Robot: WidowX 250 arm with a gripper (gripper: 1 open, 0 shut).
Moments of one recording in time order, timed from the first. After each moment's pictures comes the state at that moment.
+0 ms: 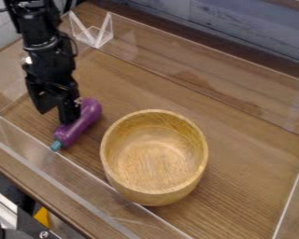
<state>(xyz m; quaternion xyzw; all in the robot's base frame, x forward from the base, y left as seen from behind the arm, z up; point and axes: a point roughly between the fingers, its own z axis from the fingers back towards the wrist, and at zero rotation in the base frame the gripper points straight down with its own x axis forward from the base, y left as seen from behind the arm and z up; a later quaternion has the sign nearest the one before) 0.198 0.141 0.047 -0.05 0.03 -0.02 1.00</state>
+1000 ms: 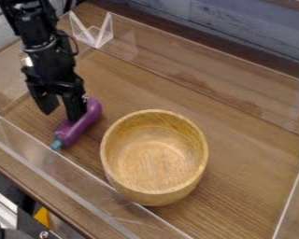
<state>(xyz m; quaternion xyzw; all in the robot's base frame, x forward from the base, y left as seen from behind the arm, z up) 0.216 0.129 0.042 -0.05 -0.01 0.04 1.00</state>
